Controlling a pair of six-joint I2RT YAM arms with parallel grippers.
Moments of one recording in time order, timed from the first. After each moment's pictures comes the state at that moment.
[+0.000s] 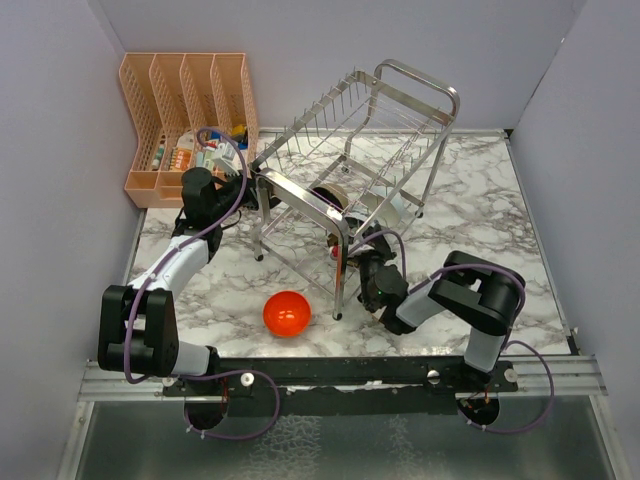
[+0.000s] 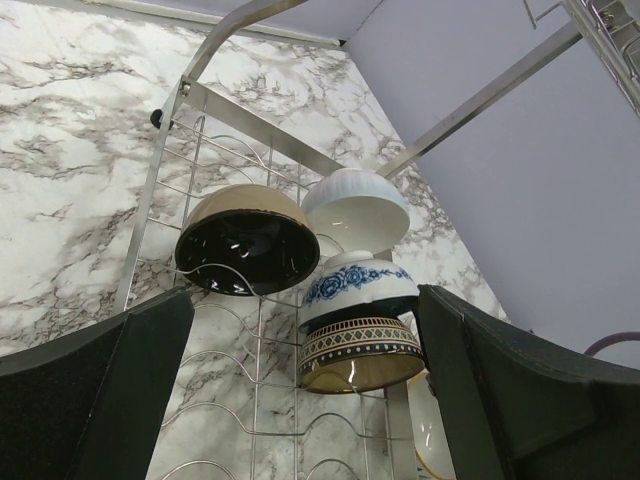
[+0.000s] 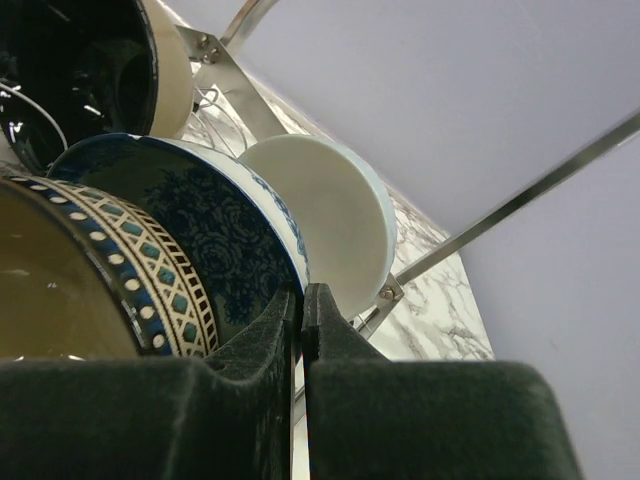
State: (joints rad) left arm -0.11 1.38 0.81 0.48 0.70 -0.65; right arm 1.01 1.82 0.49 1.52 0.94 -0.88
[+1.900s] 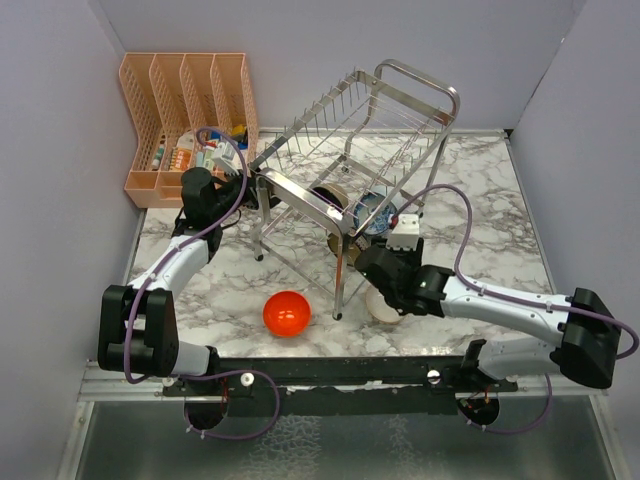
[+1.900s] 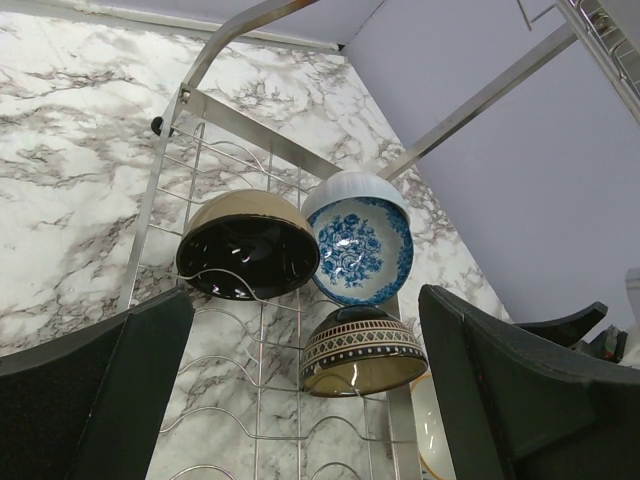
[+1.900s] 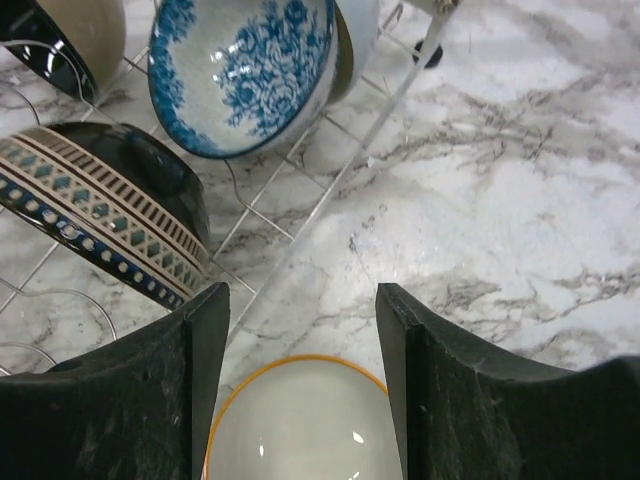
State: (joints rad) left arm -0.11 1.38 0.81 0.49 0.70 -0.65; right arm 1.05 1.26 0.82 -0.41 0.98 0.71
